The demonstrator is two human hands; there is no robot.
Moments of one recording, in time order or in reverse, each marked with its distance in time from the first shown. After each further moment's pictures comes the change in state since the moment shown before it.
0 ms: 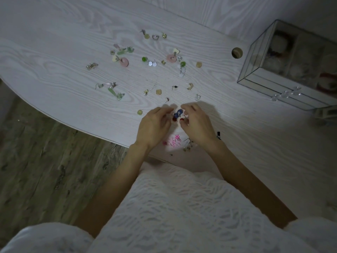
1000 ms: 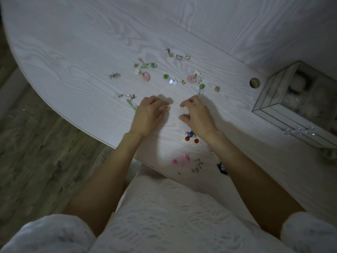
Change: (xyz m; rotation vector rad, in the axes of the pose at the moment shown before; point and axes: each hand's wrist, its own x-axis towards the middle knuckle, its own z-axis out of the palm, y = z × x) left_hand 0.054 -0.055 -0.042 0.128 0.187 0.055; right_hand 0.083 -0.023 -0.005 -0.062 -0.059 -0.180
